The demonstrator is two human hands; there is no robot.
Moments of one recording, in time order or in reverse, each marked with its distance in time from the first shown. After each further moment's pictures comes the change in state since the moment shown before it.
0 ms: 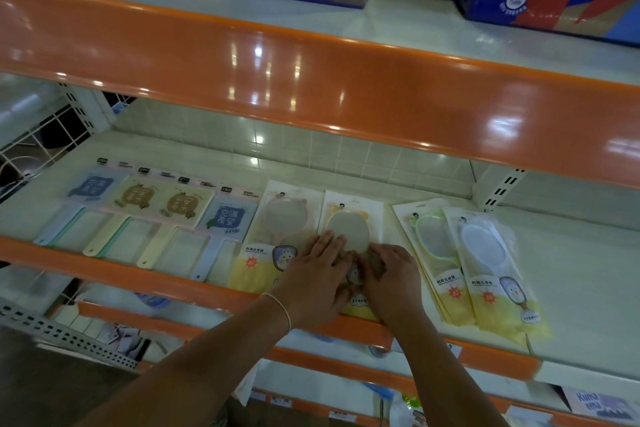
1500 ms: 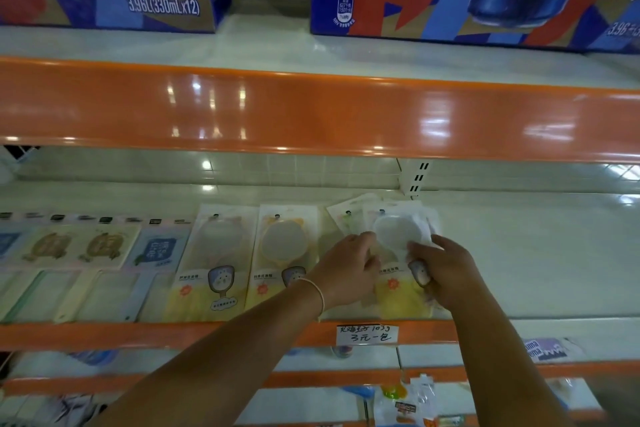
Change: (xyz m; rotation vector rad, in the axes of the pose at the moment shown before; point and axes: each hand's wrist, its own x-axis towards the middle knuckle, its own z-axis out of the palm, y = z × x) left_hand 0.079 0.118 -0.043 -0.627 -0.093 -0.001; right_hand 0.008 0.081 -0.145 0.797 0.084 0.722
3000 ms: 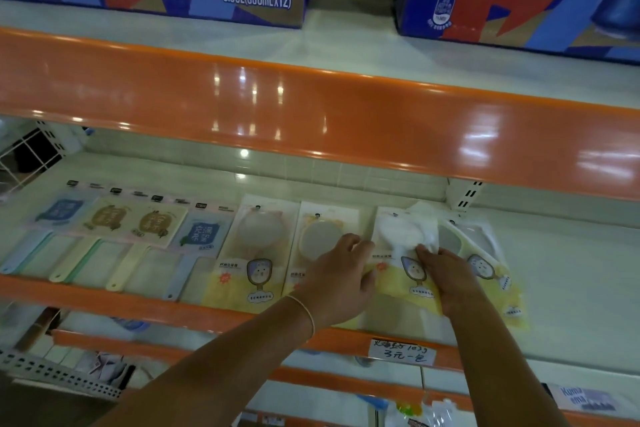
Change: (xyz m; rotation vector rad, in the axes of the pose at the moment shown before) left_hand -0.041 -0.044 -0.027 0.246 0.221 -0.002; right_hand 0.033 0.014 0.062 0.133 -0.181 0.043
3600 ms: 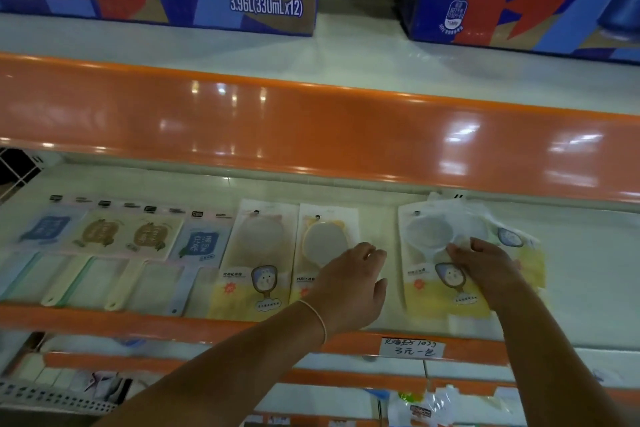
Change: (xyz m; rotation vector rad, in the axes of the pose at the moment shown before) left_hand 0.000 -0.007 0.003 0.064 -0.055 0.154; right_hand -0.012 -0.027 -0.044 -0.215 0.061 -0.131
